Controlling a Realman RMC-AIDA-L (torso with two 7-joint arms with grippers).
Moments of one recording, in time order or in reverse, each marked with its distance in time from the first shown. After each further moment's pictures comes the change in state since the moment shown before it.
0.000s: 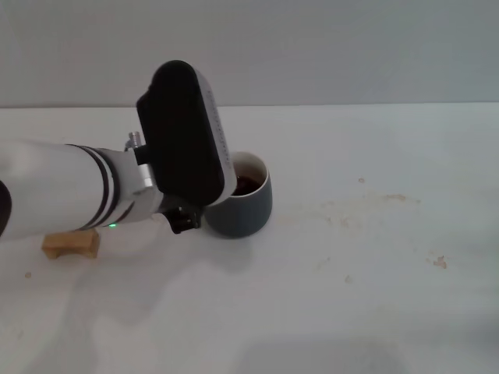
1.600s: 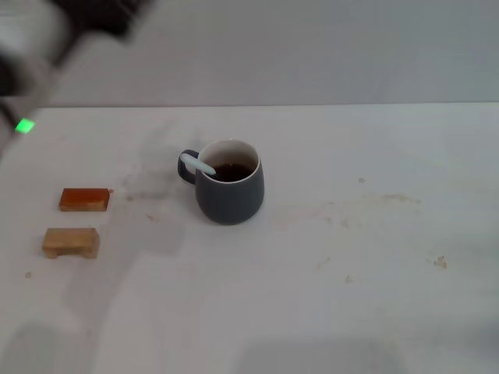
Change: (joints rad) left arm 0.393 0.003 -0.001 -0.079 -0.123 1.143 -0.155; right arm -0.009 0.002 -0.003 0.007 0.000 -0.011 0.000
